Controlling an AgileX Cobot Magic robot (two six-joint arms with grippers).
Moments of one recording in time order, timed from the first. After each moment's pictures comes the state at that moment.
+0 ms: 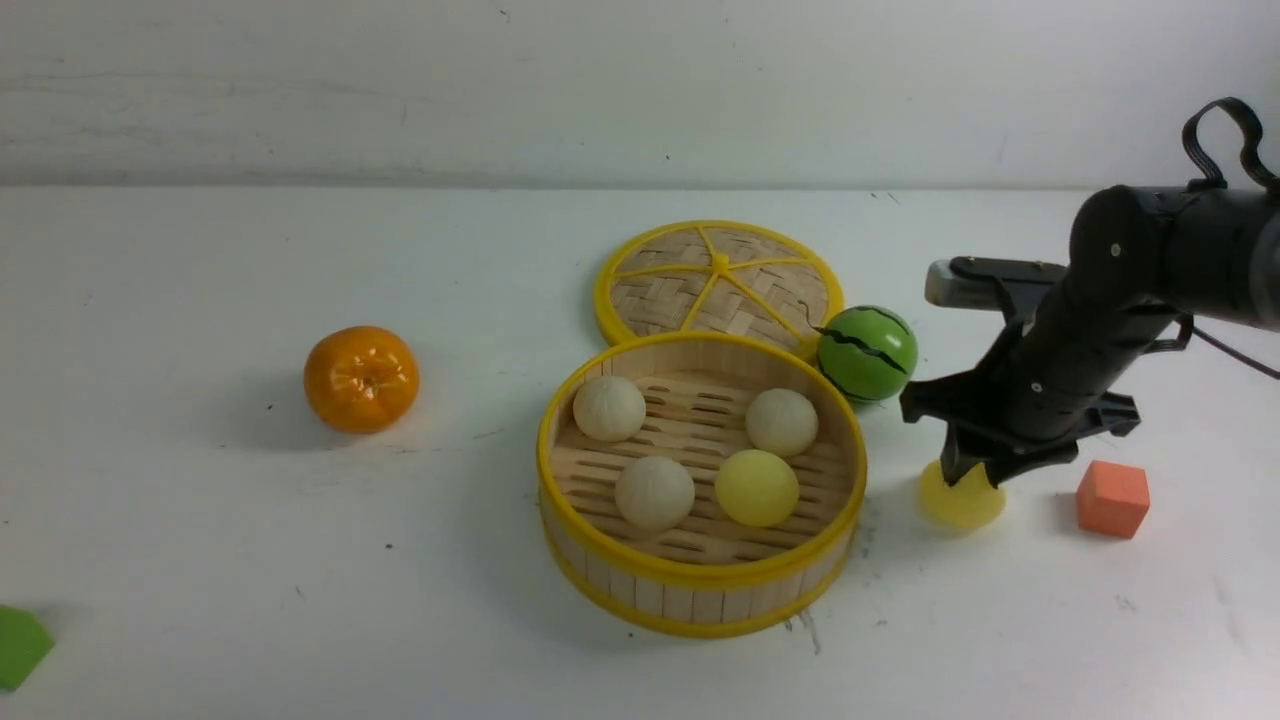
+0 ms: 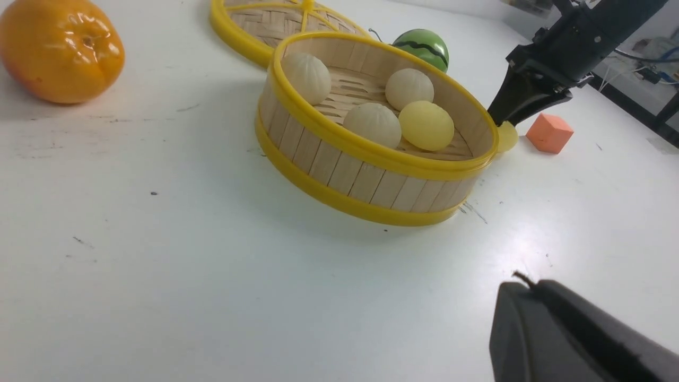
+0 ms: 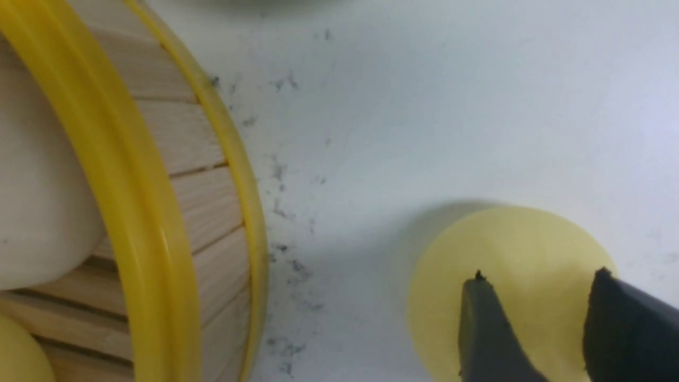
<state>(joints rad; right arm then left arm) 0.17 1.98 -1.42 0.14 0.77 0.11 -0.49 0.12 -0.09 -0.40 0.26 0.06</state>
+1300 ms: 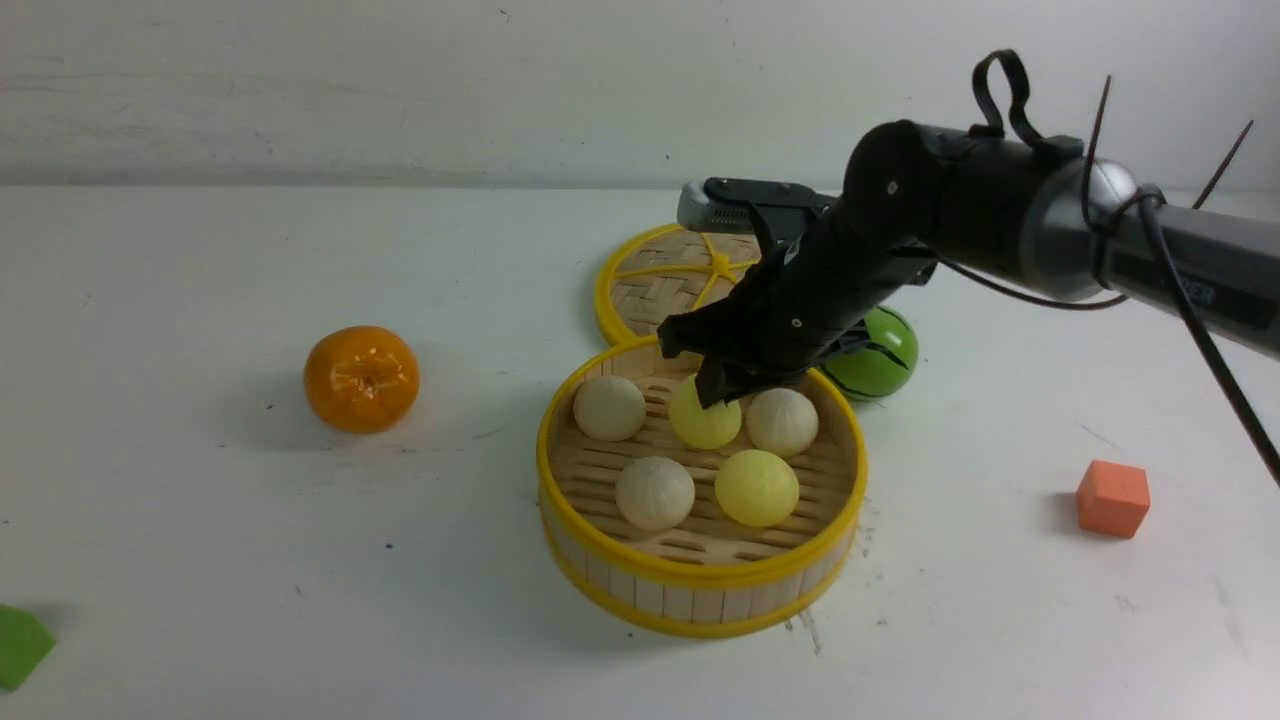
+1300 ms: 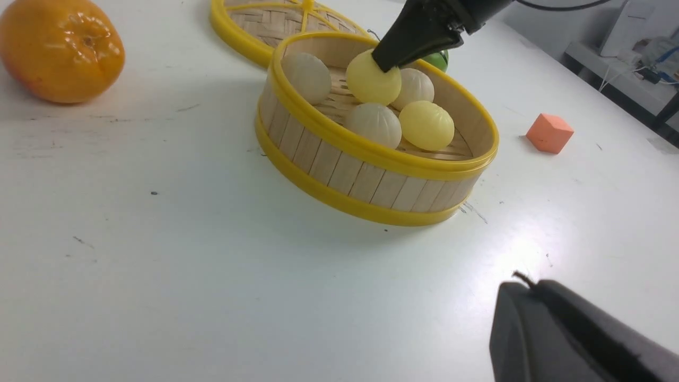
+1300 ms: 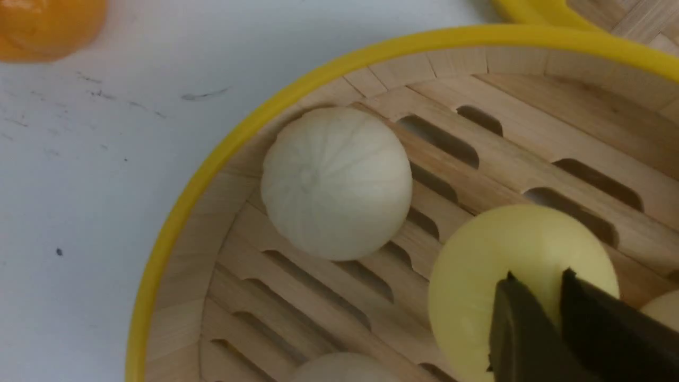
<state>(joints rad) 0.42 2.14 -1.77 0.38 0.76 -0.05 -0.49 0.12 -0.09 -0.40 0.26 0.06</state>
